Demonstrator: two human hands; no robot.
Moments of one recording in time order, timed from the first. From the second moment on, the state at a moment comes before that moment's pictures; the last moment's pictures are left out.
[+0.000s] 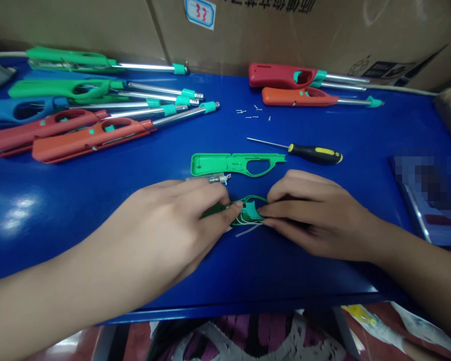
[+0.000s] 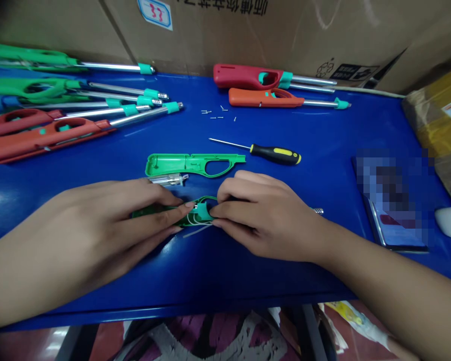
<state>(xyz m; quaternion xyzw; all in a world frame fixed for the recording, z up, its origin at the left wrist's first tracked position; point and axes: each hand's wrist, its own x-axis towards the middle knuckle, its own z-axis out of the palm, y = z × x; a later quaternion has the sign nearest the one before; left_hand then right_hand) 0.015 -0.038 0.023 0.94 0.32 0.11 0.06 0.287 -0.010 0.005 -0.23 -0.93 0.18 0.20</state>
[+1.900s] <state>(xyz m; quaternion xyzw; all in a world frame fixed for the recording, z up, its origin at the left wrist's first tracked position) 0.017 -0.040 0.020 0.95 0.30 0.06 0.00 0.287 -0.013 0.005 -0.22 -0.95 0.15 0.19</state>
